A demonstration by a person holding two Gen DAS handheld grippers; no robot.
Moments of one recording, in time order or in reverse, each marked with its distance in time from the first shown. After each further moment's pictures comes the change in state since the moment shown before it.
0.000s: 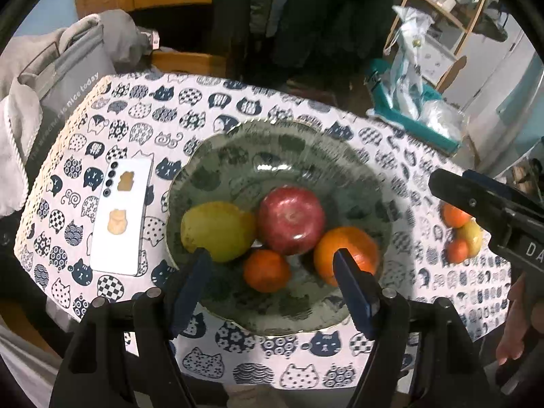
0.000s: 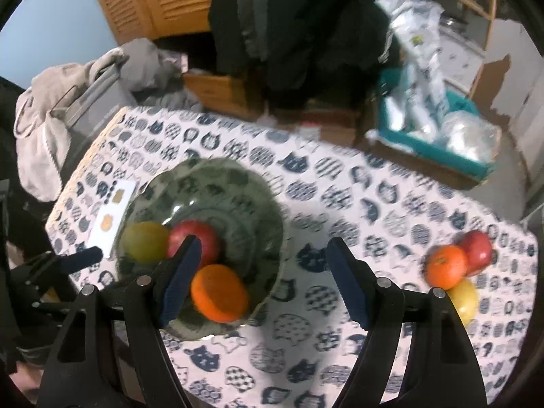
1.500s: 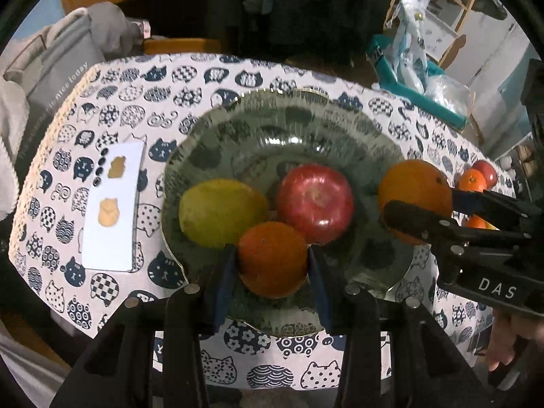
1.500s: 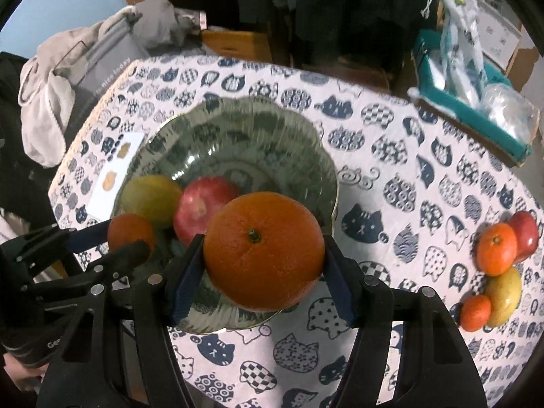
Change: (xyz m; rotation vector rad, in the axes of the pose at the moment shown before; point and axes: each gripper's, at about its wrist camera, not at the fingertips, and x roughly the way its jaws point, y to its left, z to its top) left arm 0.035 0.008 -0.015 0.054 0.077 0.021; right arm 0.066 0.019 -0.030 -0.028 0.175 0.115
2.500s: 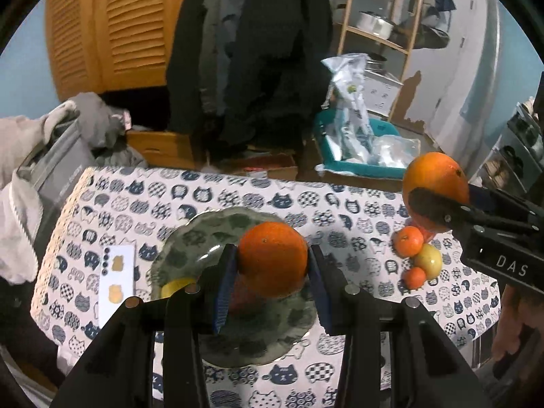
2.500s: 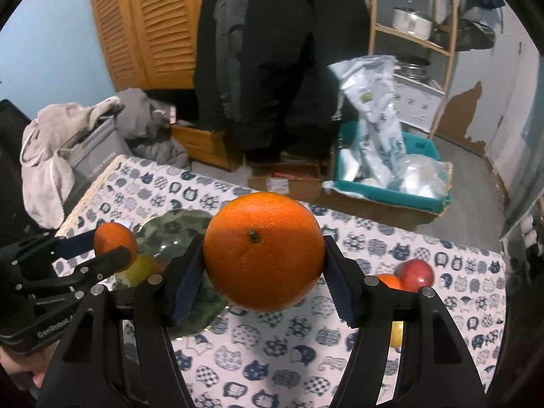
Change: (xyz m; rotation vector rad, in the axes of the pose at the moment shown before) left arm -0.110 -0.064 0.031 0.096 -0.310 -0.050; right arm -0.158 -0.034 0.005 0.017 -0.368 -0.162
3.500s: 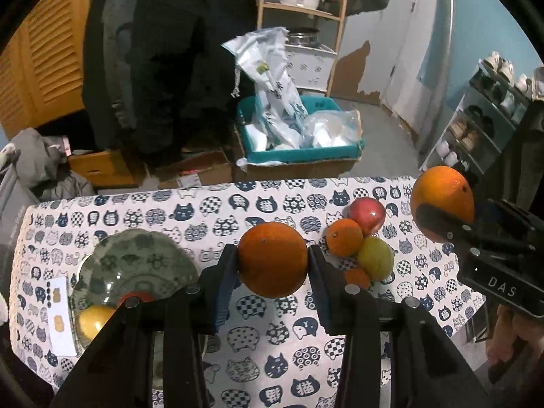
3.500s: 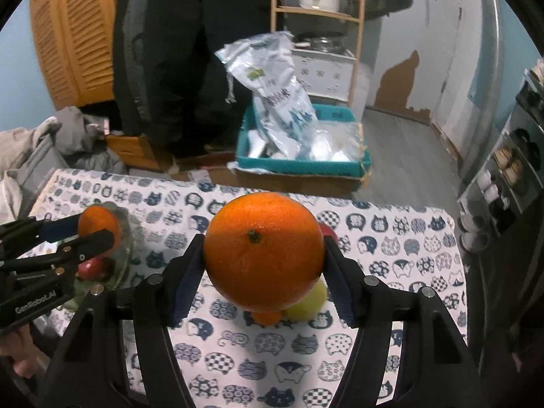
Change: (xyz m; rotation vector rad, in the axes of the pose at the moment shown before) left arm 0.037 -0.135 0.012 0.166 0.040 -0.126; right arm -0.039 -0.130 -0.052 0.140 -0.009 -0.194
